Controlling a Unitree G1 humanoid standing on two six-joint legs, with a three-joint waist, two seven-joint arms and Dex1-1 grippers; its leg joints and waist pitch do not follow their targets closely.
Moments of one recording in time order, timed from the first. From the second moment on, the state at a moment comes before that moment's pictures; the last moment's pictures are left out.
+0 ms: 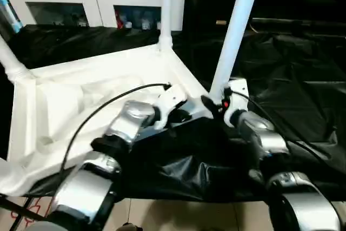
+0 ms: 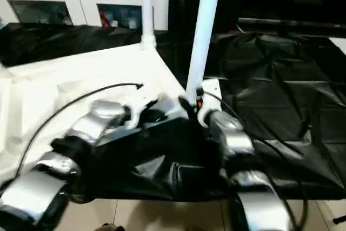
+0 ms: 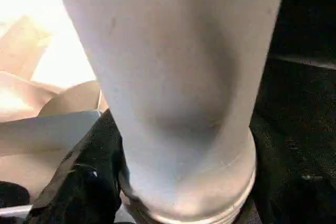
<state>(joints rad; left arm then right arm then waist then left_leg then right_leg) -0.80 0.11 -0.23 0.88 0.11 0.14 -0.83 -0.67 -0.10 -0.08 0.89 0.12 0.06 0.38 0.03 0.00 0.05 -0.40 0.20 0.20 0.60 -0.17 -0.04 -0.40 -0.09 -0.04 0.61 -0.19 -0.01</state>
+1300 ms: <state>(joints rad) -0.74 0.27 -0.27 0.82 0.07 0.00 -1.22 -0.52 -0.31 0.06 0.64 0.16 0.15 1.05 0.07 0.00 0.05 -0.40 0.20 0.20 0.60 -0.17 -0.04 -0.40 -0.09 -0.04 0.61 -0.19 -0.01</state>
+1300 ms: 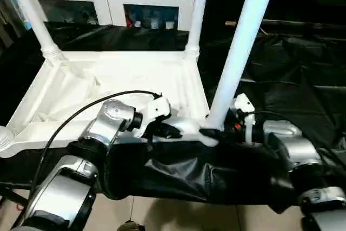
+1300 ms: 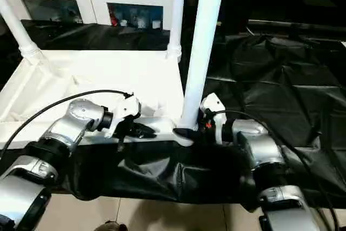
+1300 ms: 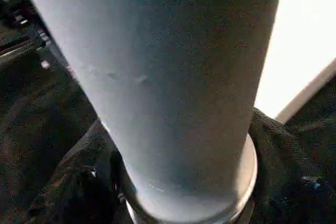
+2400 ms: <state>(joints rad) -0.74 0.23 -0.26 0.83 0.08 0.01 -1.15 -0.58 -0.31 0.05 0.76 0.13 0.05 0.99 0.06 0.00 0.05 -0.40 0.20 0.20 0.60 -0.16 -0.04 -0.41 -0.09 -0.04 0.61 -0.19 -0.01</state>
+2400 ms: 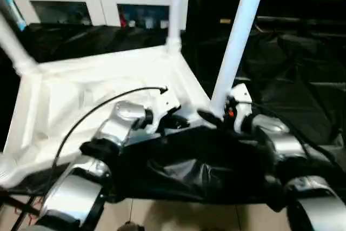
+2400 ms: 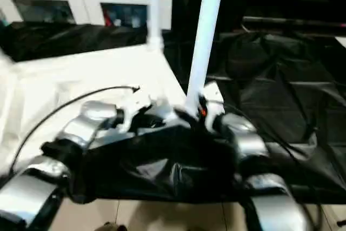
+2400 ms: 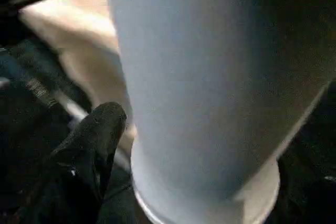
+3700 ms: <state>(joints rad) -0.80 0.12 -0.21 0.89 0.12 0.13 -0.86 -0.71 -0.08 -0.11 0.96 0.14 0.03 0.40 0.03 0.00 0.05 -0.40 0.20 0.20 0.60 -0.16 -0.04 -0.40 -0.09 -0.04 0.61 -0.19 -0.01</state>
